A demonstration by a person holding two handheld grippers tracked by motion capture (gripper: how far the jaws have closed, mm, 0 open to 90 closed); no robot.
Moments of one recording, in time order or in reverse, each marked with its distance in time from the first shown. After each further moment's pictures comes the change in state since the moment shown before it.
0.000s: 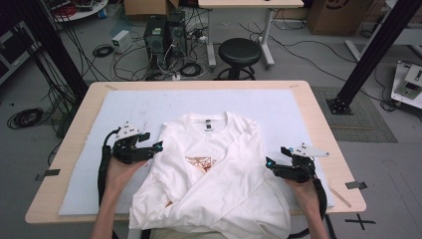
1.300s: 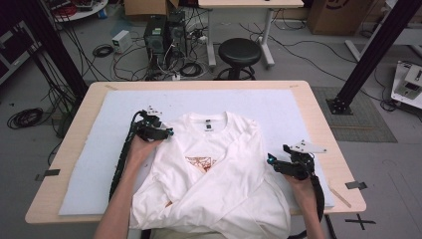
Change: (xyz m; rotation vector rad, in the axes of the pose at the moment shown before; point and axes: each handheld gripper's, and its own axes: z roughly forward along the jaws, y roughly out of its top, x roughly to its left) left arm 0.040 0.011 0.100 0.199 0.058 0.046; right arm -0.006 0.001 0.008 0.037 -0.079 0.005
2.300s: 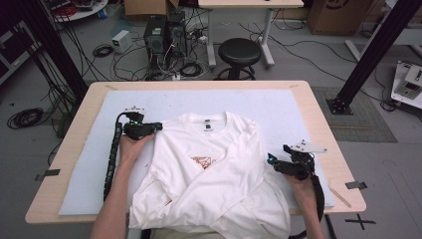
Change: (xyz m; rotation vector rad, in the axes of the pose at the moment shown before) left arm 0.038 -0.018 -0.009 -0.105 -0.143 -0.255; right arm -0.002 0.000 0.001 0.002 0.006 0.012
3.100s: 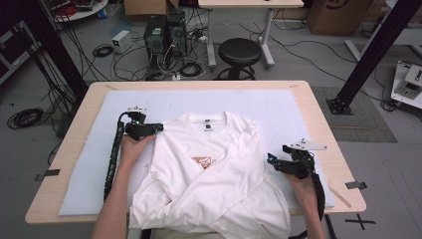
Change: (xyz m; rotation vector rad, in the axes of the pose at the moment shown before) left arm -0.001 0.001 0.004 0.032 0.005 0.012; right arm -0.004 0.002 0.002 0.018 0.030 0.026
